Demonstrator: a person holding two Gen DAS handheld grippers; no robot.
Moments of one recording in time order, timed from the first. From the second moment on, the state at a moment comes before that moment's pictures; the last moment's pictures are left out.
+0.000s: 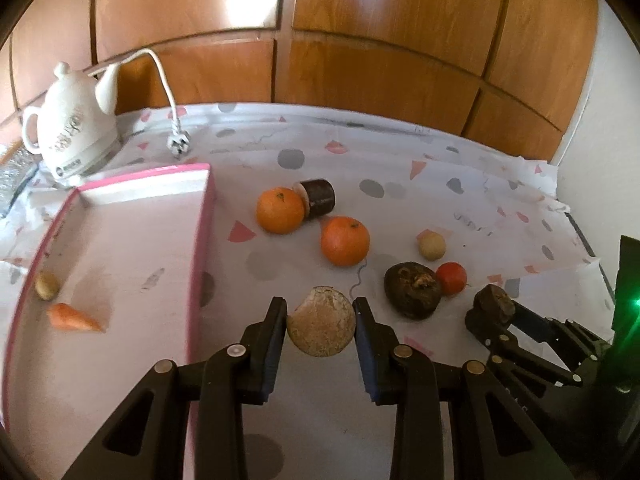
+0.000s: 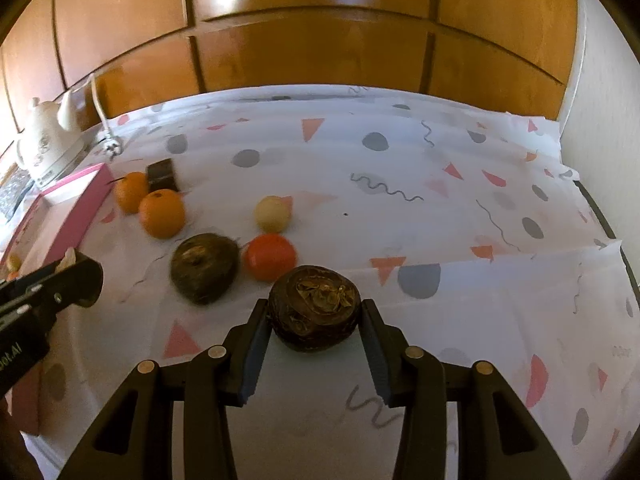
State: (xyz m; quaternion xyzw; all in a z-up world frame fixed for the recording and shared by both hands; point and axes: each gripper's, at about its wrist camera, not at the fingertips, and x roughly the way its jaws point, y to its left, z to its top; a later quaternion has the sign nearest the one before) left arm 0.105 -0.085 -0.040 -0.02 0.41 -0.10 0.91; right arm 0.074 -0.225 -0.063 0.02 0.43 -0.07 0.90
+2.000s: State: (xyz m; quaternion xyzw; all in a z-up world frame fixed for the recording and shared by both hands) left arm 0.035 0.096 -0.021 -0.11 0.37 0.10 0.92; right arm 0.059 -0.034 -0.015 -0.02 0.41 0.14 0.90
